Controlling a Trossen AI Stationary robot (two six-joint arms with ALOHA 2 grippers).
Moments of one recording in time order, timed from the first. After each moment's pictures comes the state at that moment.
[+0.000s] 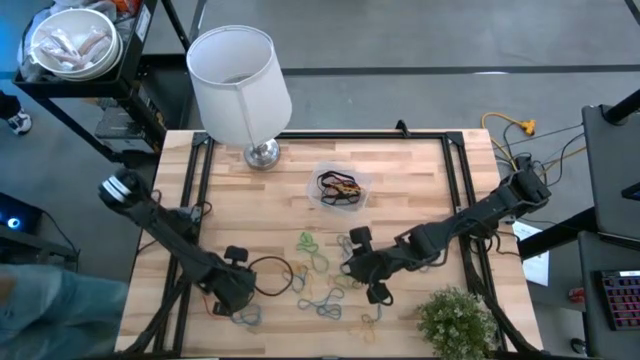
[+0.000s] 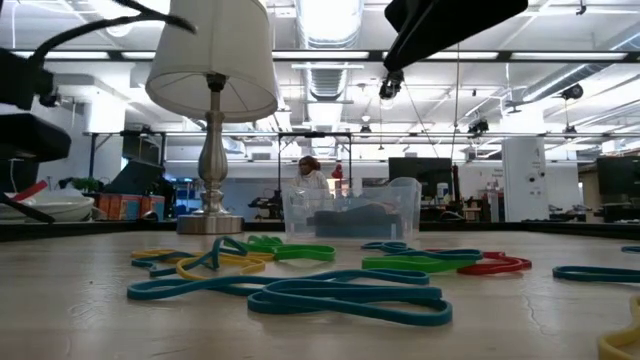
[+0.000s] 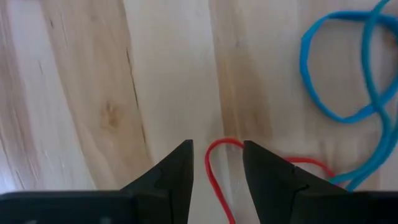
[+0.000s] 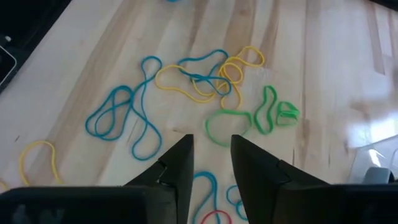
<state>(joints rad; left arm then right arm) -0.76 1.47 0.75 -0.64 -0.08 -0.63 0.44 1.61 1.14 -0.36 0.24 0.04</state>
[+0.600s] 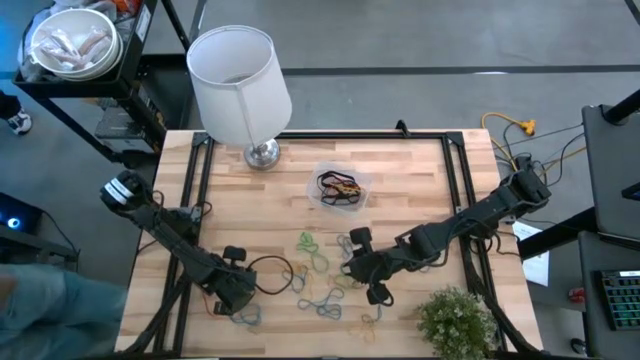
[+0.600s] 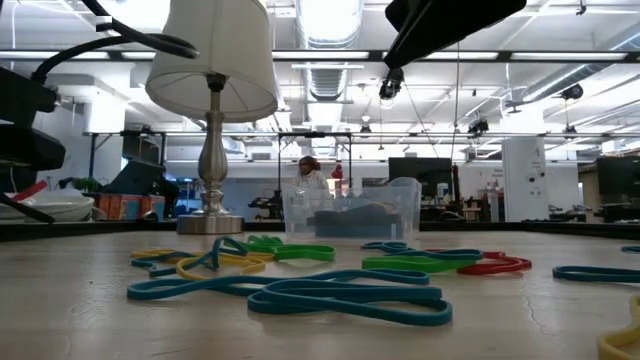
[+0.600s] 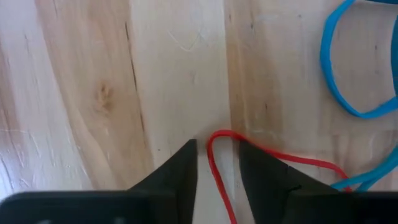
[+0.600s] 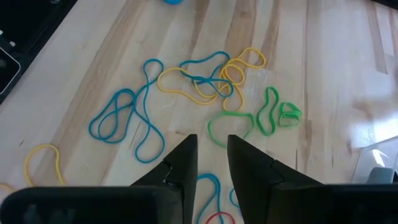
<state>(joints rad) -0.76 1.51 0.75 -0.66 -0.04 -0.68 0.44 1.61 1.14 -0.35 0.24 0.05</state>
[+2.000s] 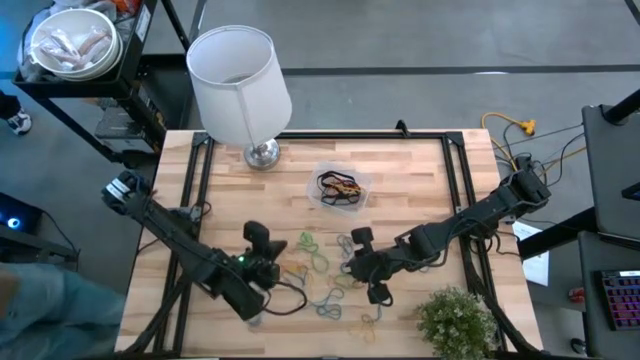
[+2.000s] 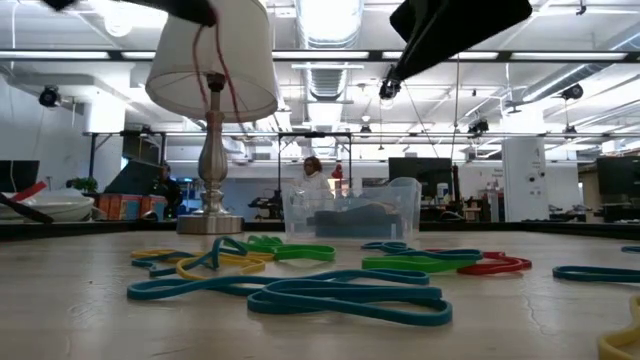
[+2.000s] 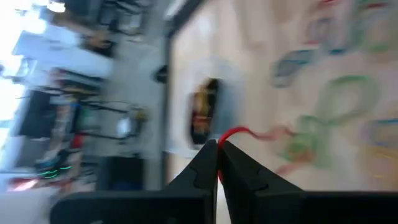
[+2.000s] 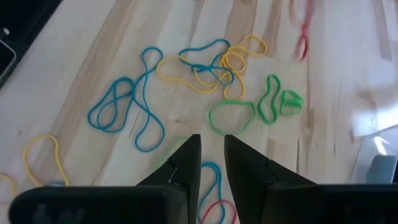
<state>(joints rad) -0.66 1.50 1.22 -0.83 -1.08 -0.06 0.44 1.61 1.13 -0.40 0.24 0.08</state>
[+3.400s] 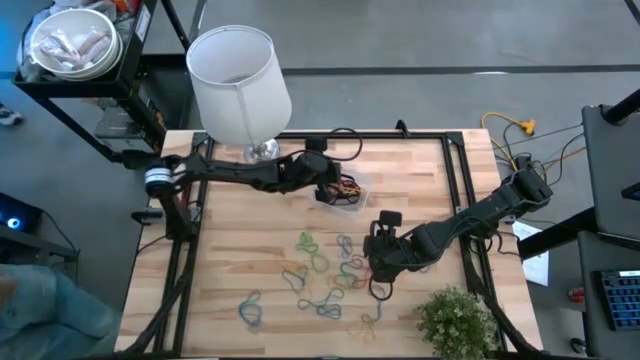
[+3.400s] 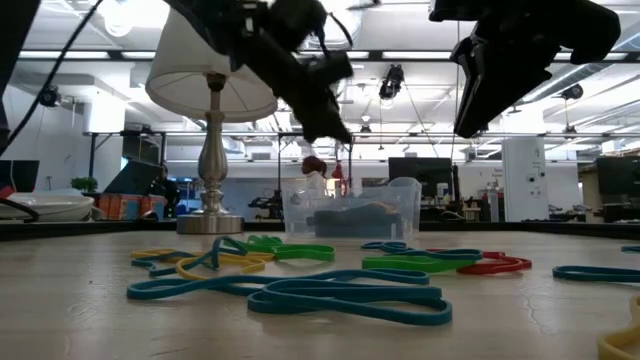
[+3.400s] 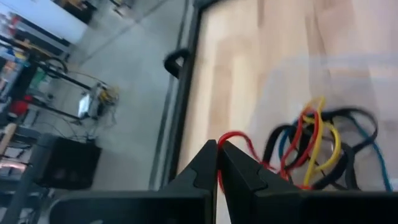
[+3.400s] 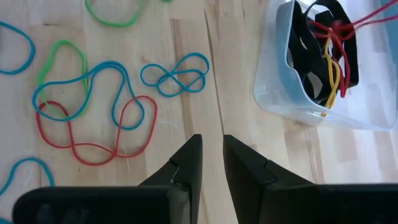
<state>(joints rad) 0.20 1.76 1.23 0.02 -0.40 0.56 0.44 1.59 1.13 -0.83 0.50 0.46</state>
